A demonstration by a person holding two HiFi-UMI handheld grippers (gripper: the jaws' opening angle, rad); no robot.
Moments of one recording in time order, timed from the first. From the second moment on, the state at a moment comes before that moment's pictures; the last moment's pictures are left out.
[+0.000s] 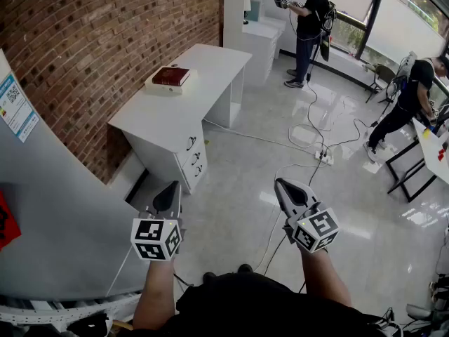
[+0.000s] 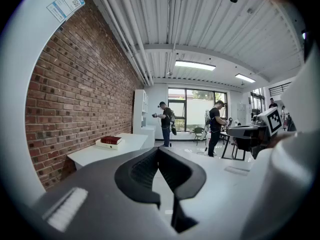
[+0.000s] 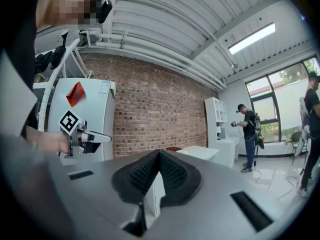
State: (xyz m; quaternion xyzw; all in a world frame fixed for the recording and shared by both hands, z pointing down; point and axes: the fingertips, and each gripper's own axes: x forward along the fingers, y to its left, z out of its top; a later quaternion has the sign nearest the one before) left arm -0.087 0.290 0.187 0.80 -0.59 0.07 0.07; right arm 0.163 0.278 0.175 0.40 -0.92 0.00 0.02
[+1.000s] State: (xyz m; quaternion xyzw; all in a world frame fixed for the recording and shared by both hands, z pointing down) left arm -0.078 0.294 0.186 0.83 -0.56 0.05 0.07; right arm 0.170 0.294 0.179 0.42 -0.91 0.01 0.04
